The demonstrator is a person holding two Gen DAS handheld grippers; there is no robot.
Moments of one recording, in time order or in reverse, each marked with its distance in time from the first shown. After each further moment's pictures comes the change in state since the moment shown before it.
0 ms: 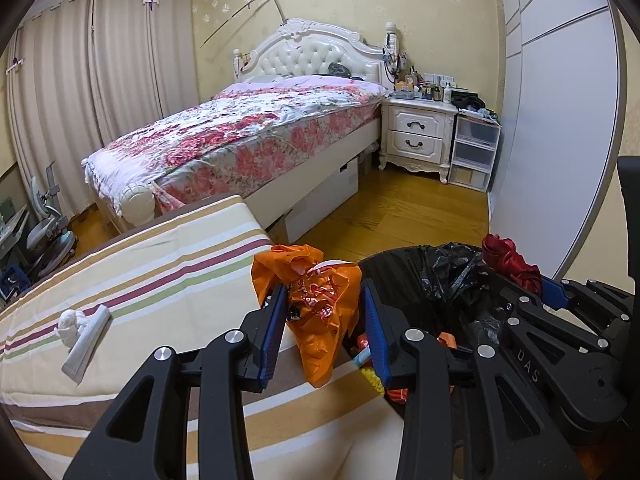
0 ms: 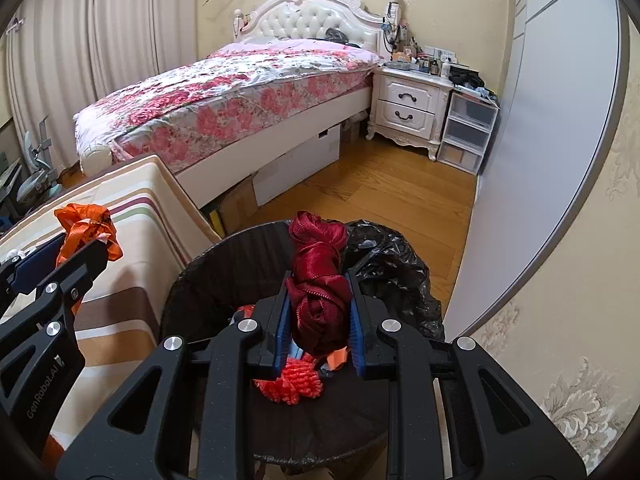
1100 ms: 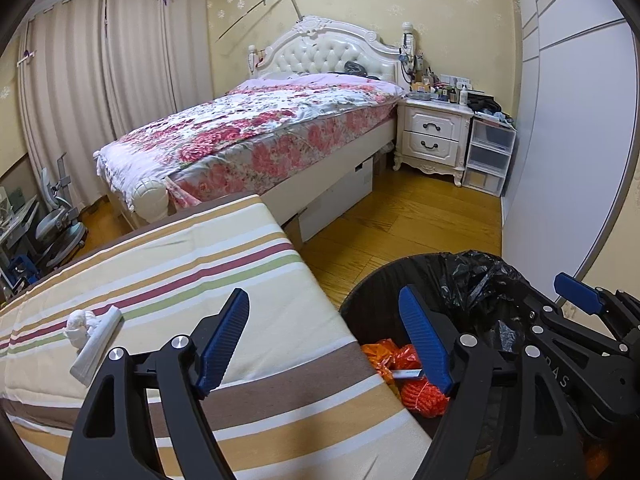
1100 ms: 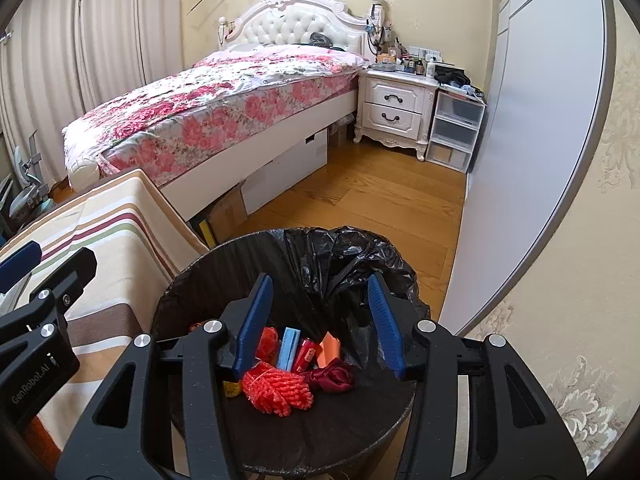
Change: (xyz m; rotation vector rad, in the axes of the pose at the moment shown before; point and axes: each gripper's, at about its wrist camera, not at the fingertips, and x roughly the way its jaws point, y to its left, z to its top) left arm 0.002 0.018 0.005 -0.042 0.007 0.052; right arm -0.003 -0.004 0.004 0.041 -0.021 -0.017
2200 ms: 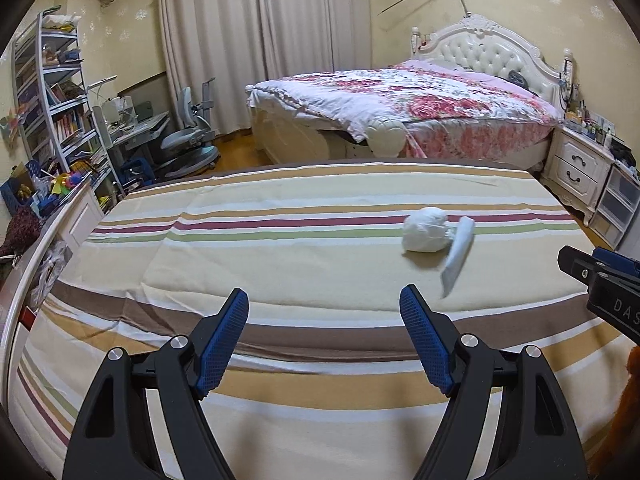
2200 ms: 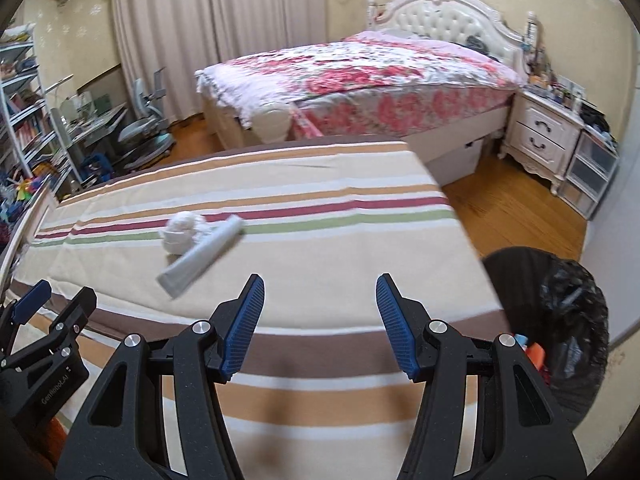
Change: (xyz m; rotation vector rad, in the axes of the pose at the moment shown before) left arm -0.085 0.239 -0.099 -0.311 0.082 0.429; right arm -0.043 0.242 -0.019 -0.289 0.071 0.413
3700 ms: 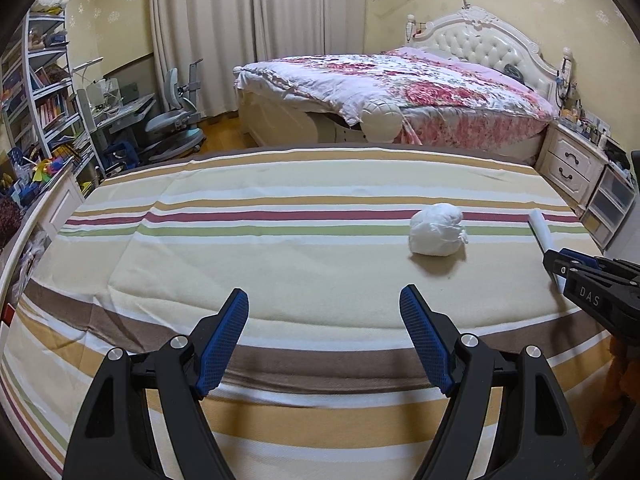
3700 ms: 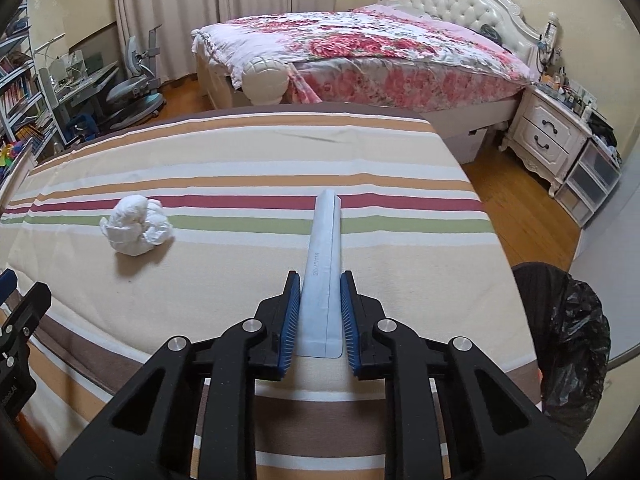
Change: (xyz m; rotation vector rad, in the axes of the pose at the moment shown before) left arm 0.031 -0.003 0.008 -0.006 0.062 -0.084; right arm 0.061 -0.010 0.011 -0.052 0.119 -0.085
